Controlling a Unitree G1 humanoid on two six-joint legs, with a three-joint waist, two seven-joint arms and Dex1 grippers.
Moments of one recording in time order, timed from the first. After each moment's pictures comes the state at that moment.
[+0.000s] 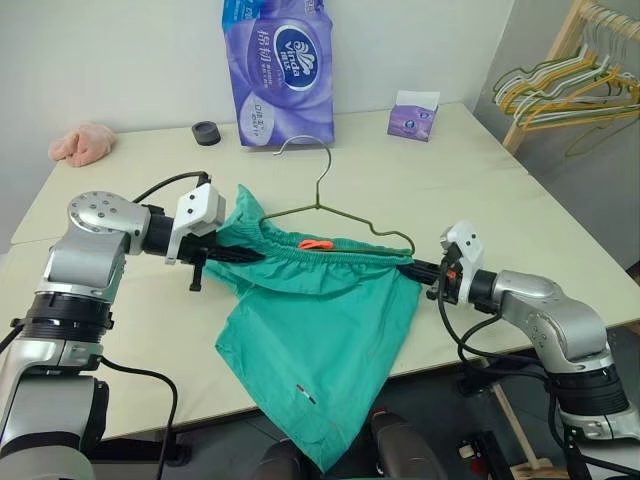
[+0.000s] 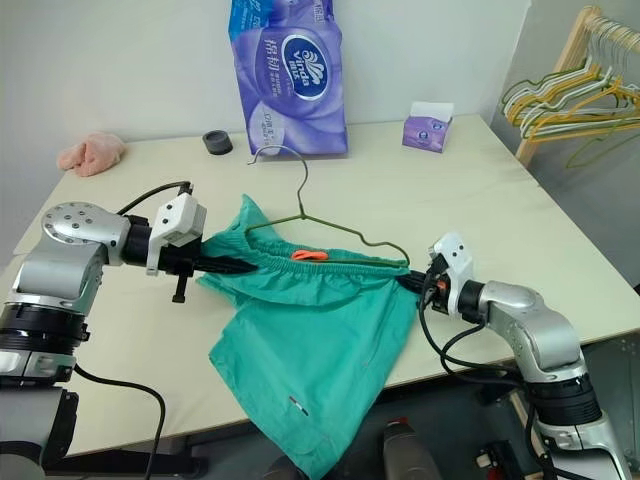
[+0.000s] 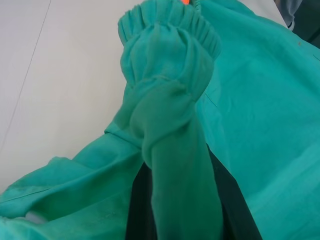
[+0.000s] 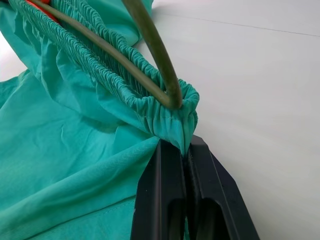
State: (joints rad) left arm -0.70 0.88 -0.10 0.32 -0.24 0.18 -1.51; right arm -0.37 -0.53 0.04 -0.20 0.45 0.75 0.72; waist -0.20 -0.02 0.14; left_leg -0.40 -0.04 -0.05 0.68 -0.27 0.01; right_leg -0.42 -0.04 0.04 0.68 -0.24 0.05
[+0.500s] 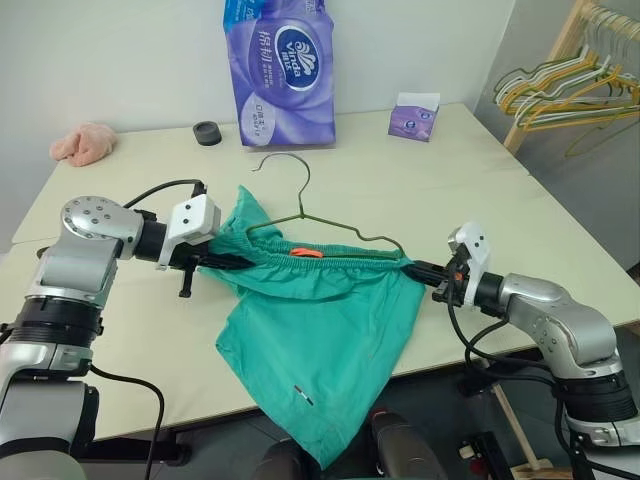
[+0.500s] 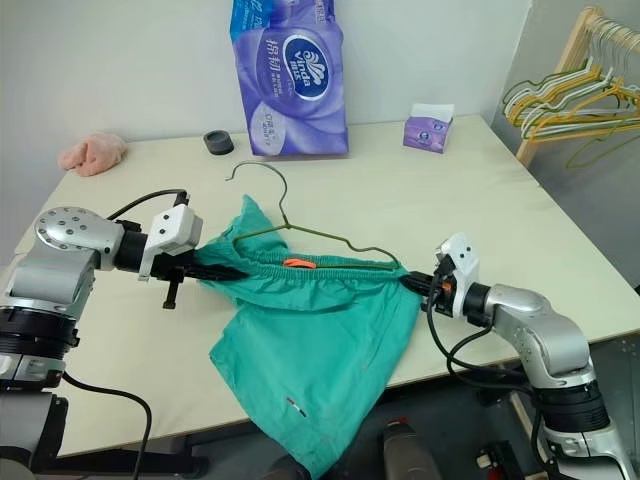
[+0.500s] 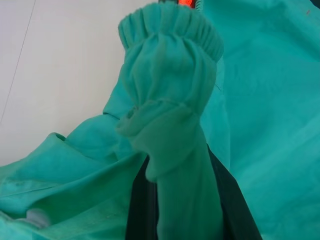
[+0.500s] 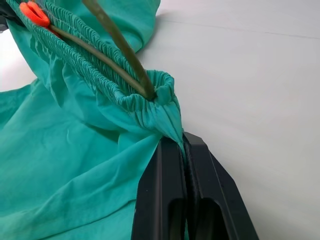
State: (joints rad) left arm -0.68 0.92 -0.13 0.37 -0.19 0.09 -1.50; right arm -0.33 -0.55 0.00 -0.22 0.52 0.76 0.72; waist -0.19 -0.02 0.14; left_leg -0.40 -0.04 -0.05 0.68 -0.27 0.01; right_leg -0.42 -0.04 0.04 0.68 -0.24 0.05
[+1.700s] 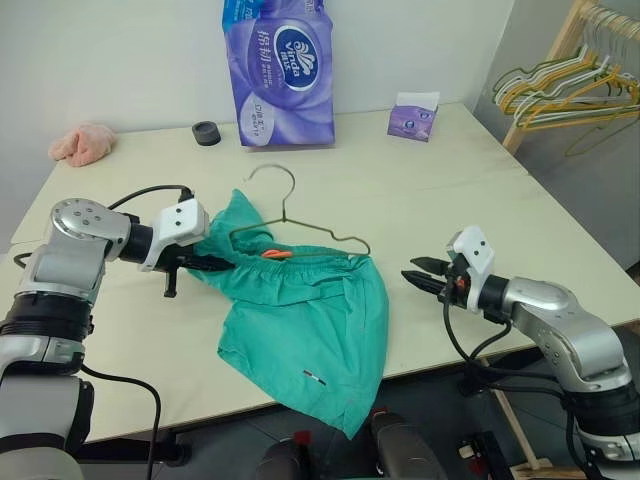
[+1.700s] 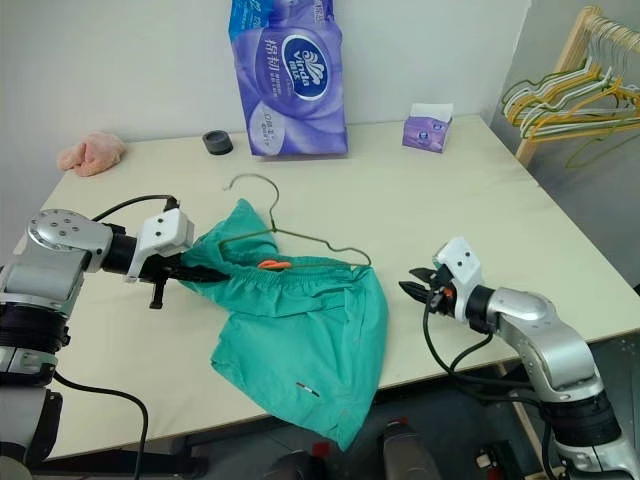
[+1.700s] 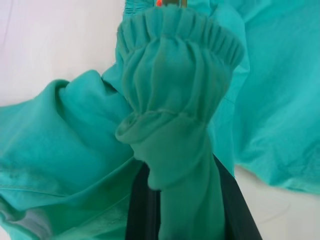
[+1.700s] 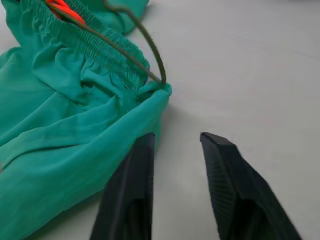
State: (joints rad) left arm -0.72 0.94 -0.11 0.46 -0.13 0.13 -1.49; right arm -0.32 -0.60 0.08 -0.30 0.37 0.64 0.67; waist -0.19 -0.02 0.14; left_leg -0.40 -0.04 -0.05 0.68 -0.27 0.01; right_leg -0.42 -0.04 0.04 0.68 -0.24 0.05
